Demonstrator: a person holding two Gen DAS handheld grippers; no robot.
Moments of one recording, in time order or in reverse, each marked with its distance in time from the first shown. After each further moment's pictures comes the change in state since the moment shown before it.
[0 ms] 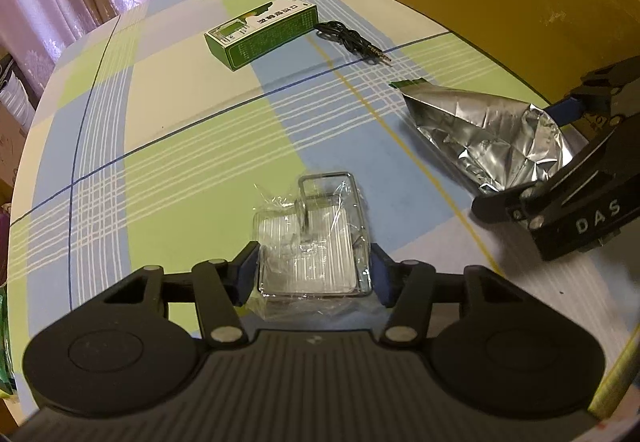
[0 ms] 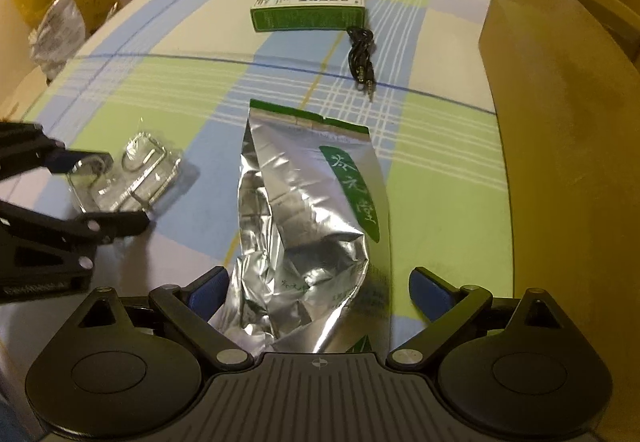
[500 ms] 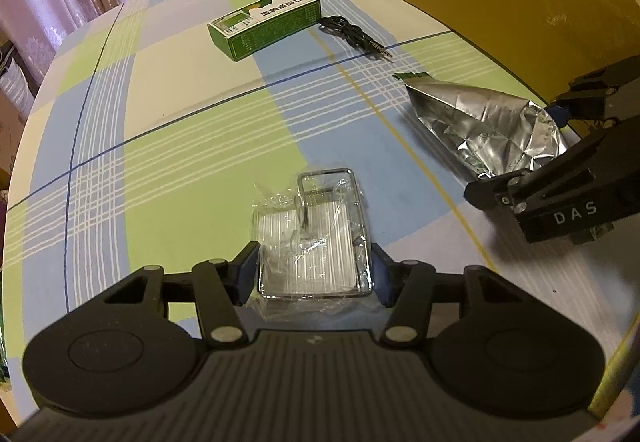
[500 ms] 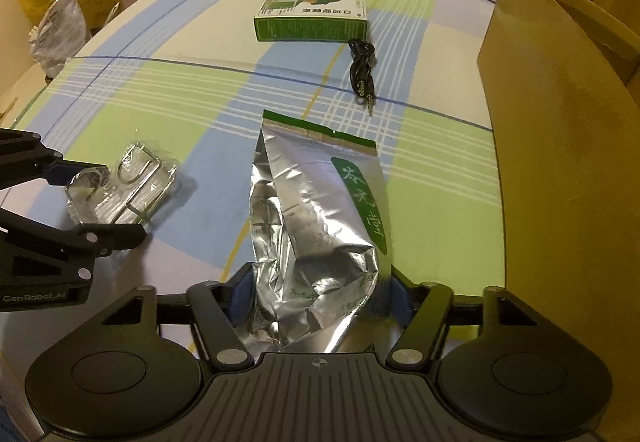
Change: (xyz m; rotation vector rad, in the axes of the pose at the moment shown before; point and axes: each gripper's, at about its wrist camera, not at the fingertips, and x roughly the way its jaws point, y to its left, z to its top) left arm -0.003 0.002 -0.002 -0.035 0.017 -0.012; right arm -0.007 0.001 0.006 -0.008 -0.026 -0.015
